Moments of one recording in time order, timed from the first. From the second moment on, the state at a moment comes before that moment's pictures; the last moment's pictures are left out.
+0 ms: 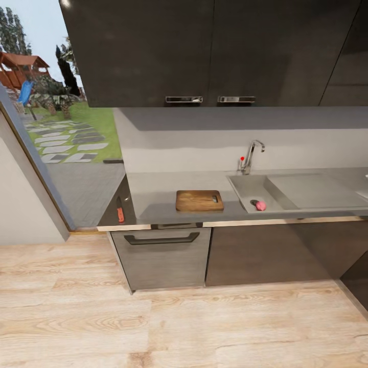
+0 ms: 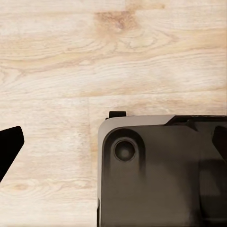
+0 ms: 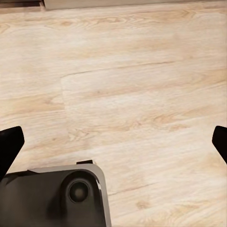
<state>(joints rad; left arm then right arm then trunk) 0.00 0.03 0.01 -0.27 0.01 -0.33 0.00 0.22 -0.09 0.43 -0.40 -0.39 -0.80 -0.28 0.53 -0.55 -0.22</state>
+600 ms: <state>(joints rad) 0.00 0.03 0.01 -0.27 0.01 -0.33 0.00 0.22 -0.09 0.43 -0.40 -0.39 -0.80 -0.28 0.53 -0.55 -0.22</state>
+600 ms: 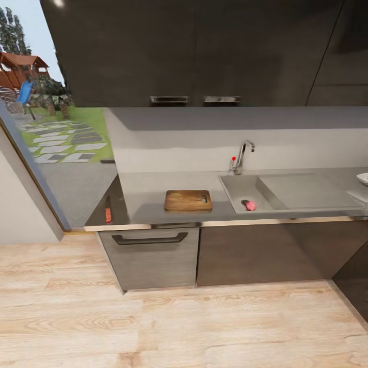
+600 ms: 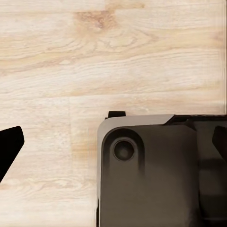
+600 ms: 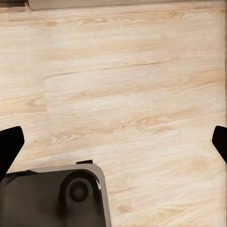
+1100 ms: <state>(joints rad) 0.00 0.03 0.01 -0.27 0.01 -0.33 0.00 0.22 -0.09 0.43 -0.40 -0.39 -0.80 -0.28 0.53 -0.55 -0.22</state>
